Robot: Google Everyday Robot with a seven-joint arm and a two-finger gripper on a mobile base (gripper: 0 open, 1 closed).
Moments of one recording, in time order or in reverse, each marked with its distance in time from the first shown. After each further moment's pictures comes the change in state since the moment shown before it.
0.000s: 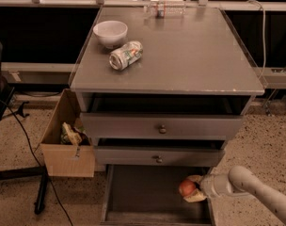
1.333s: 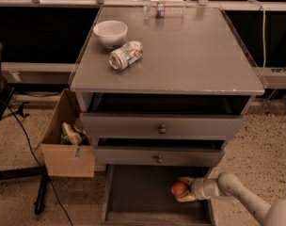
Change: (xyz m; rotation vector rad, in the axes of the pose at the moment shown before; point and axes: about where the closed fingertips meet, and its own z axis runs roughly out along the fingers) arm 0.035 -0.020 0.080 0.033 -0.067 -0.069
